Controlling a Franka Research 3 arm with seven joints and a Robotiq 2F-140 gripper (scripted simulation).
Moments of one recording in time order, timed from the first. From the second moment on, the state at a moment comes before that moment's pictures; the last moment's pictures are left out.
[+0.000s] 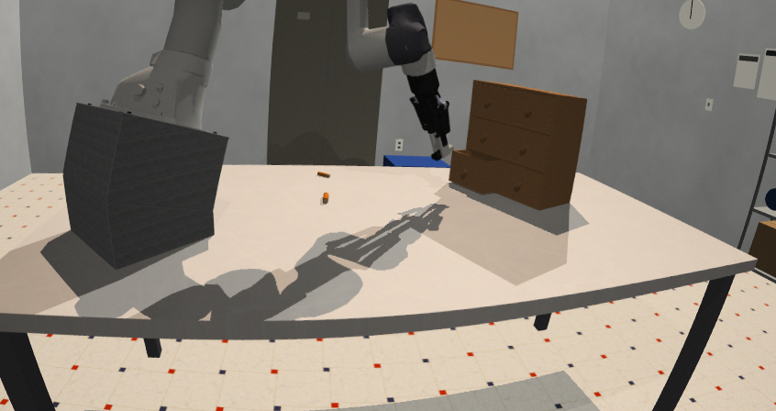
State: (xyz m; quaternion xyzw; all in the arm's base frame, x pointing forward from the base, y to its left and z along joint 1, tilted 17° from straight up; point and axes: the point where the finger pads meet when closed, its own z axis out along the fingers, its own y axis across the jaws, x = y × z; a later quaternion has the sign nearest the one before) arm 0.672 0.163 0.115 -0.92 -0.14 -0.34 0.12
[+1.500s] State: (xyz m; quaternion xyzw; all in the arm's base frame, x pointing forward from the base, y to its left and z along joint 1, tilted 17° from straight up) arm 0.672 0.171 0.124 -0.86 -0.11 -0.49 0.14
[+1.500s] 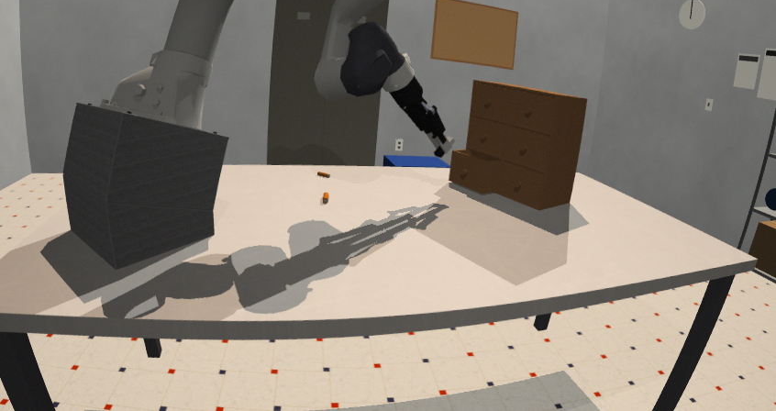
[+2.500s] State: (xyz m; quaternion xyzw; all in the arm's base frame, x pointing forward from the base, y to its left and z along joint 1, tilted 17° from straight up) arm 0.733 0.190 0.151 -0.85 -0.12 -0.50 0.13
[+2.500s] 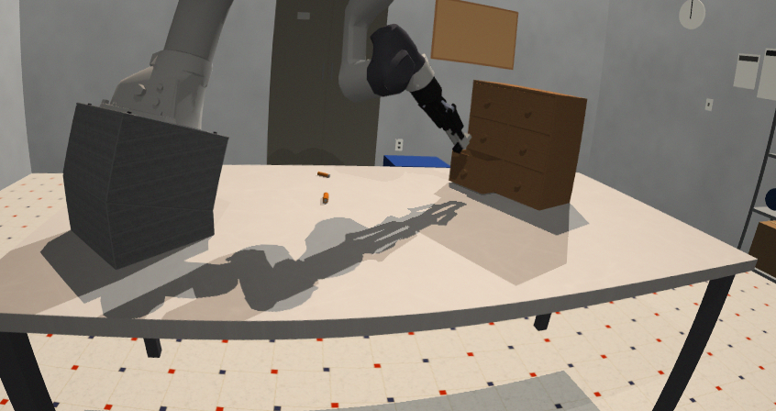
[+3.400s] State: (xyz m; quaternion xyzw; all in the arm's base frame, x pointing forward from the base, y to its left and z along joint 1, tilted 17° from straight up) arm 0.815 0.215 0.175 -0.85 -0.12 -0.50 0.13
